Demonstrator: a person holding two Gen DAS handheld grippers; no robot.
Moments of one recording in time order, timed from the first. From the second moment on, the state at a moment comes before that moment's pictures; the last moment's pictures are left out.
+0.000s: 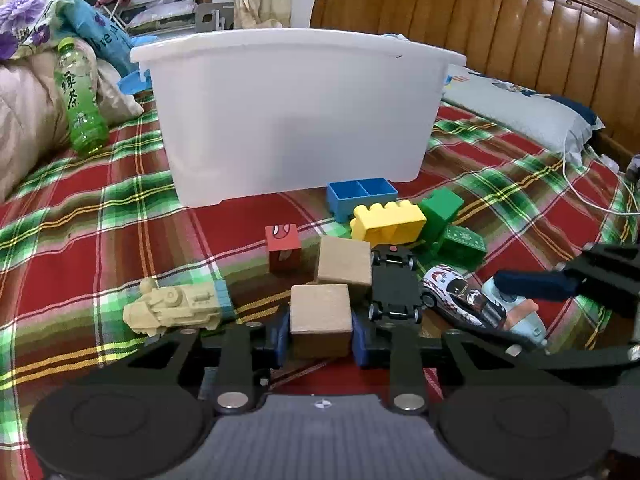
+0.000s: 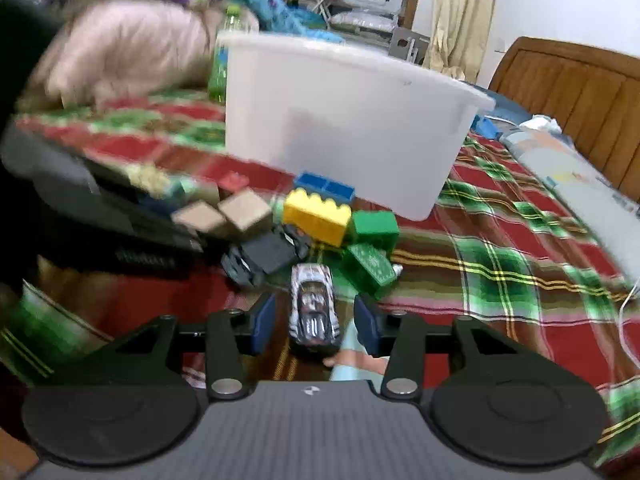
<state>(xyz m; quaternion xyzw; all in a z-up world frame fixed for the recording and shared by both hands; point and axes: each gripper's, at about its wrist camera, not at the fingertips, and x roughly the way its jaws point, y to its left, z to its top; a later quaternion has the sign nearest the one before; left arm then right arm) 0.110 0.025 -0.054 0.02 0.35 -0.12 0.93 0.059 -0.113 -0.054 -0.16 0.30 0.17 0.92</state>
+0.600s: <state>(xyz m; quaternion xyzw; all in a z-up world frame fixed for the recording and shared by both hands) 0.094 0.022 -0.013 0.03 0.31 -0.14 0.94 0.056 -0.123 -0.035 -0.15 0.28 0.17 0.93</state>
